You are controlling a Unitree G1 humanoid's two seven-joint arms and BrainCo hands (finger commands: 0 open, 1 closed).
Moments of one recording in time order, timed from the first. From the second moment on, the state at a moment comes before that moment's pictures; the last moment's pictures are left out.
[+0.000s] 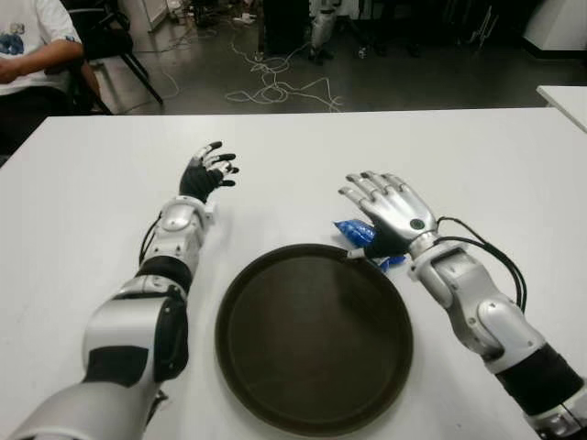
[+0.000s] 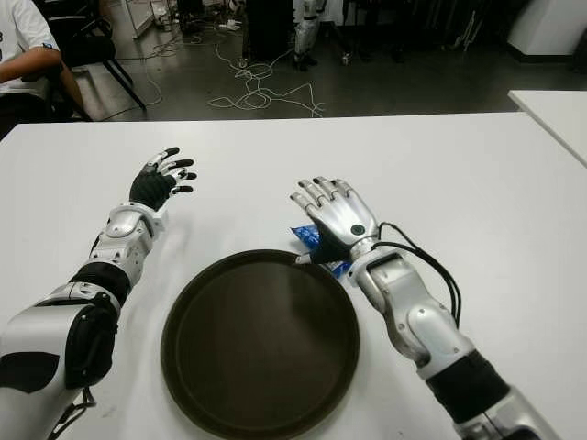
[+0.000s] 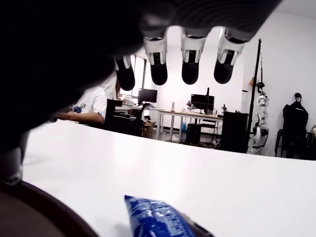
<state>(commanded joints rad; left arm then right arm) -0.88 0.10 0.22 1.29 -0.05 -0.27 -0.09 -0.30 -0.43 0.48 -0.04 -1.09 0.11 0.10</state>
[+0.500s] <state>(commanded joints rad) -0.88 0.10 0.22 1.29 -0.05 -0.27 -0.09 -0.33 -0.41 0.49 0.05 -1.12 0.11 0.07</state>
